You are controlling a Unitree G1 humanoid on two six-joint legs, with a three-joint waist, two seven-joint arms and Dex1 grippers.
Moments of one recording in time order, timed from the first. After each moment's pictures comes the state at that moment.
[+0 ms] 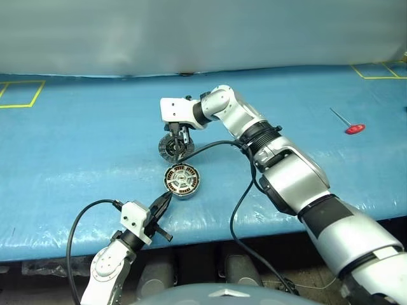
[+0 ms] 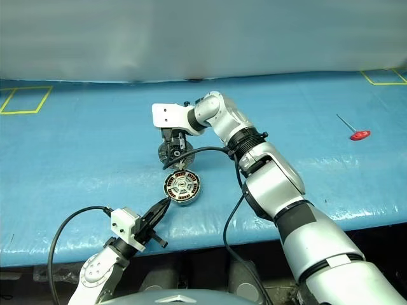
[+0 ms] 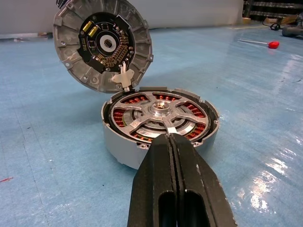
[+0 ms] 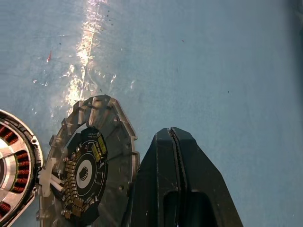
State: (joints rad) left arm 0.43 0.24 -0.13 -0.26 -0.20 -0.17 -0.50; right arm -1.30 -0.12 0.48 0.97 -0.23 -0.09 1.10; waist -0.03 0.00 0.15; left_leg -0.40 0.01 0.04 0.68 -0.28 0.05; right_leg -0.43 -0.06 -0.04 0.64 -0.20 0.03
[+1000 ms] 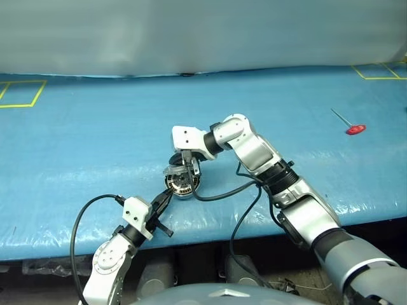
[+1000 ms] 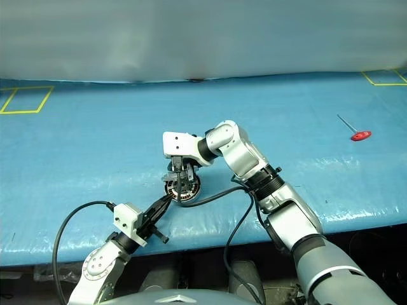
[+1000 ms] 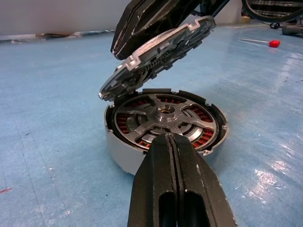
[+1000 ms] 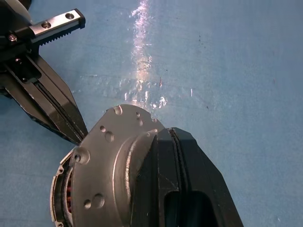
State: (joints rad) left arm 0.38 0.24 -0.13 -0.24 -0.20 -0.14 -0.50; right arm -0.86 -0.23 0.48 0.21 -0.13 0.39 1.24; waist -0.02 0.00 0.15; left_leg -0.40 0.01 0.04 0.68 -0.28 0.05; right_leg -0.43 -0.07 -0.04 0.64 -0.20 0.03
